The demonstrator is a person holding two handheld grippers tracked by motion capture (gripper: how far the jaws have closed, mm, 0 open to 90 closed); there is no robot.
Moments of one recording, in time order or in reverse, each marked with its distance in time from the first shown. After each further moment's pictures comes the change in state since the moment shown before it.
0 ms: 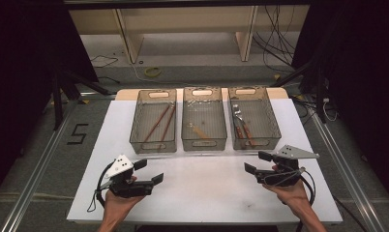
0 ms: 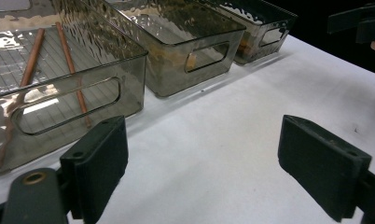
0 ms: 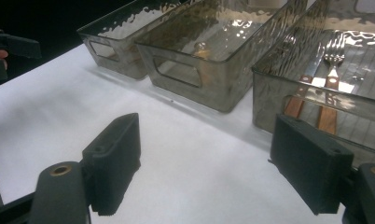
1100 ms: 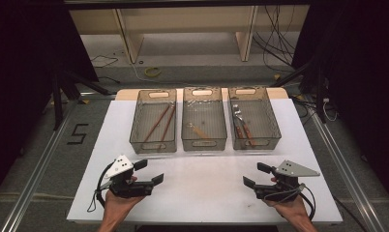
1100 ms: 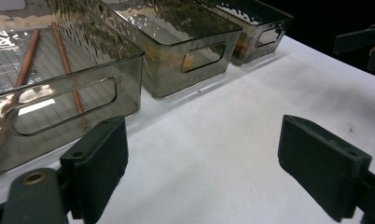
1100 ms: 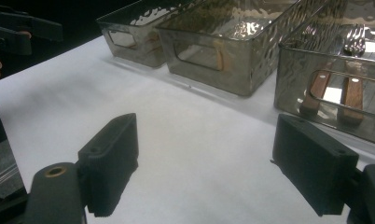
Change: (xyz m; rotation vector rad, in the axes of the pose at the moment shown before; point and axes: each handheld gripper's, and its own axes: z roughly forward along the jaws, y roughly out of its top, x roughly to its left) left arm 0.000 -0.001 0.000 -0.001 -0.014 -0.005; right arm 0.017 -0.030 -0.005 -0.032 0.028 -0.030
